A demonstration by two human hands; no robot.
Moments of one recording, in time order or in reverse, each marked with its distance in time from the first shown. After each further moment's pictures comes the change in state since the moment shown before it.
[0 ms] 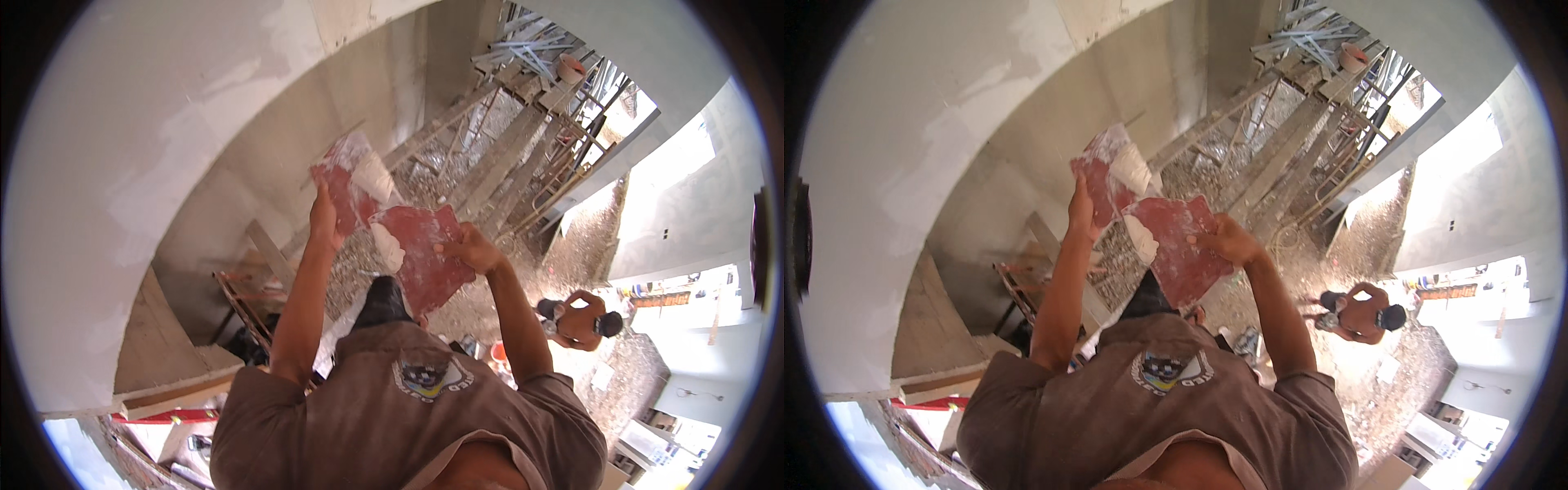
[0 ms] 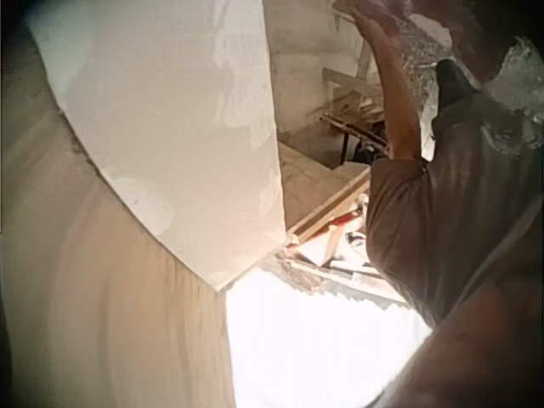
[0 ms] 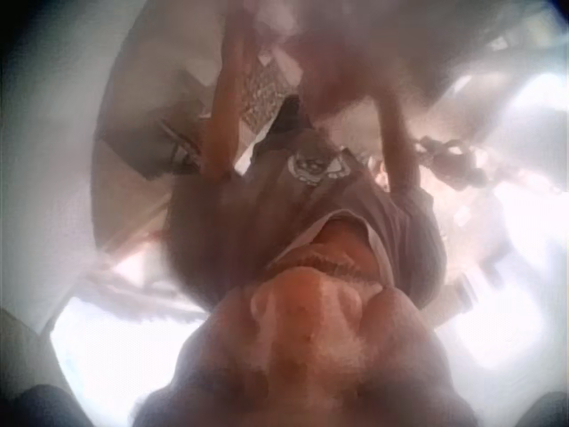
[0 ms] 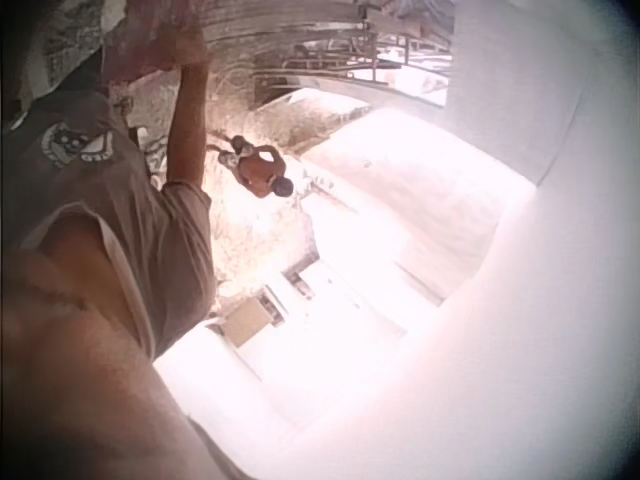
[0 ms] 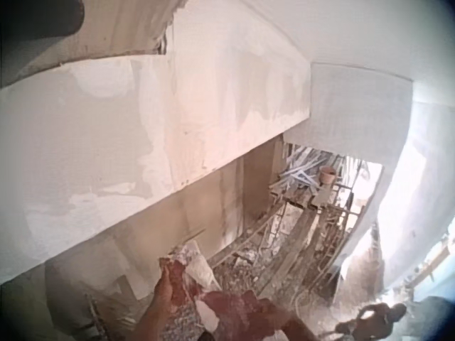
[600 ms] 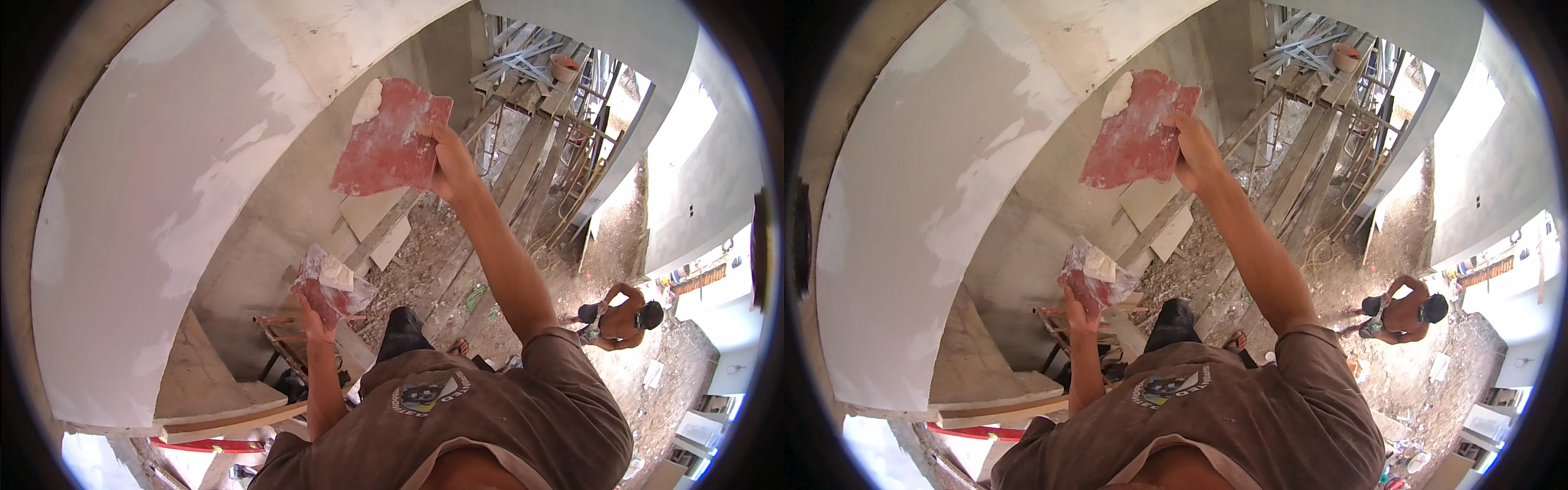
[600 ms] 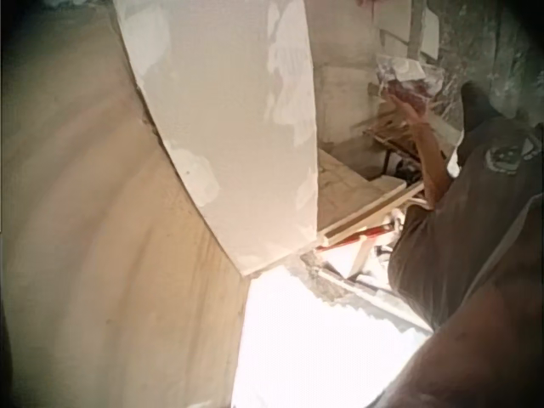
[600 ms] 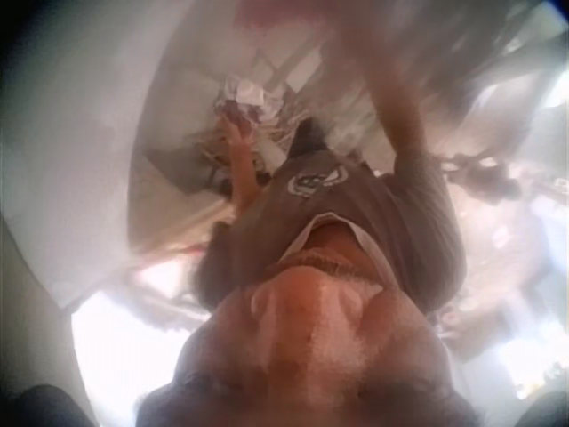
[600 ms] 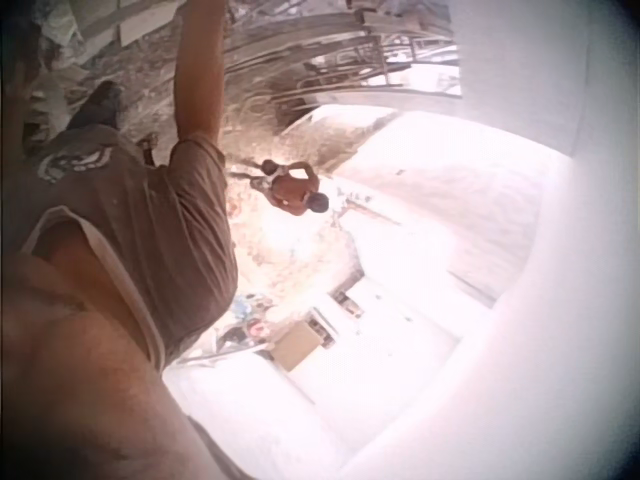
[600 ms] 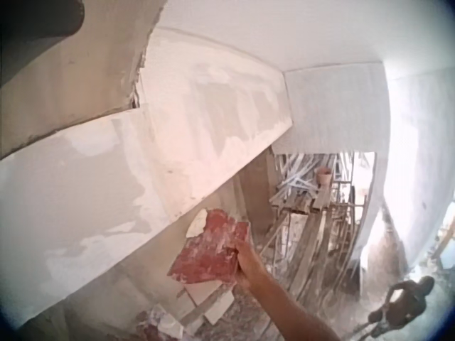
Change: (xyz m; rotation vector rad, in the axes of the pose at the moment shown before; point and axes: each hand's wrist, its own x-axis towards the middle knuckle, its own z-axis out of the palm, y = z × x) left_hand -0.098 -0.012 -0.152 -0.180 0.007 0.172; right_hand 0.088 -0.174 0.025 0.944 0.191 -0.361
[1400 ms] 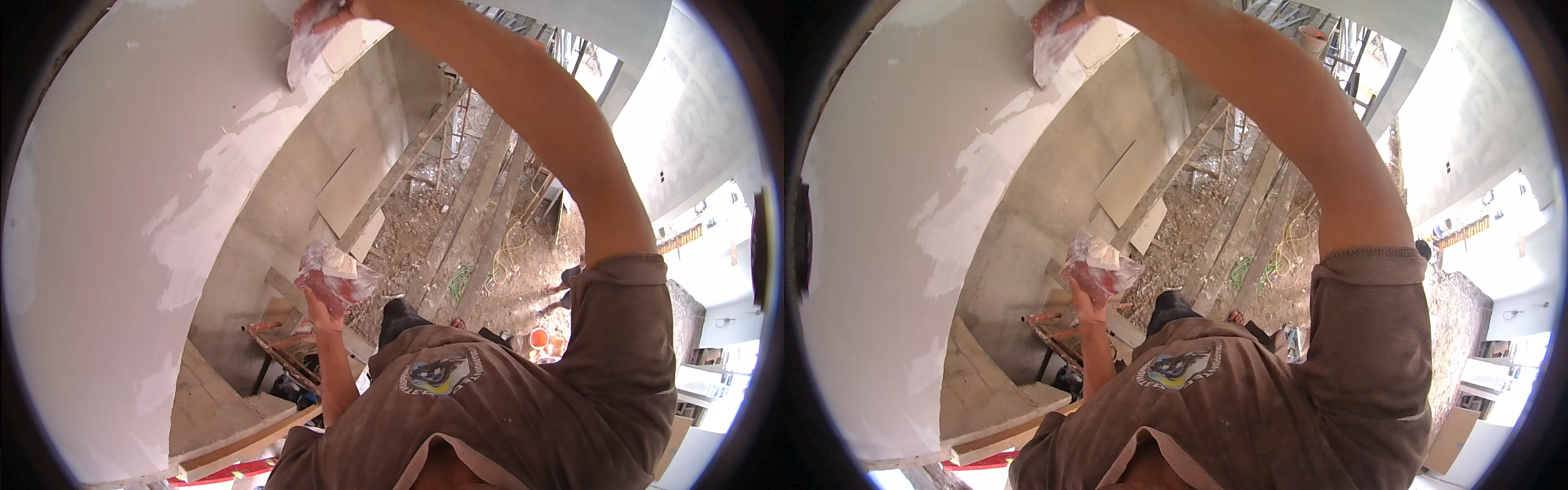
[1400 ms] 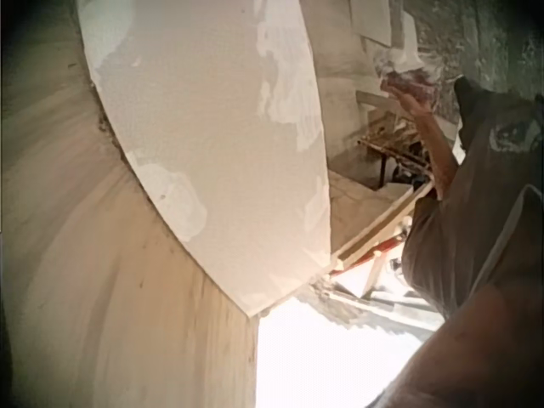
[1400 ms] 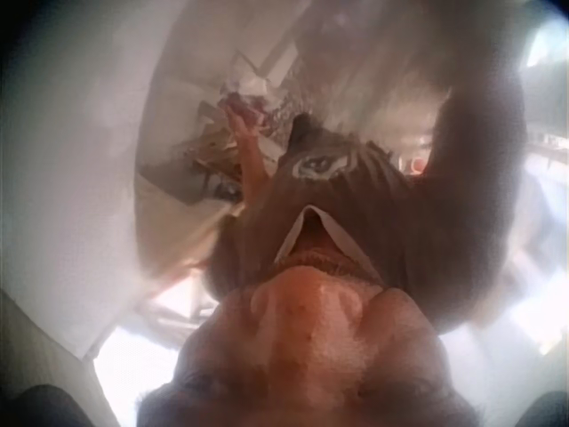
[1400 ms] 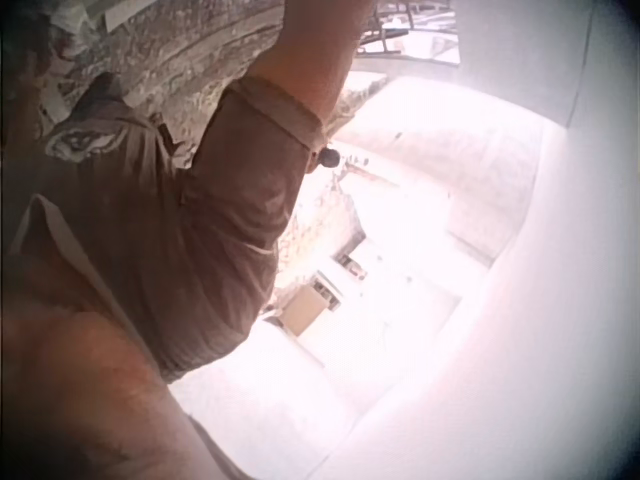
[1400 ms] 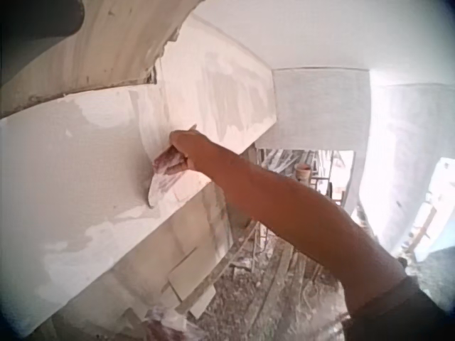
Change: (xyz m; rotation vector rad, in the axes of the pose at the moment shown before) left_hand 0.019 -0.006 -0.029 -0.026 0.148 -0.075; right_hand 0.163 -0.067 0.196 -0.850 -0.236 0.025
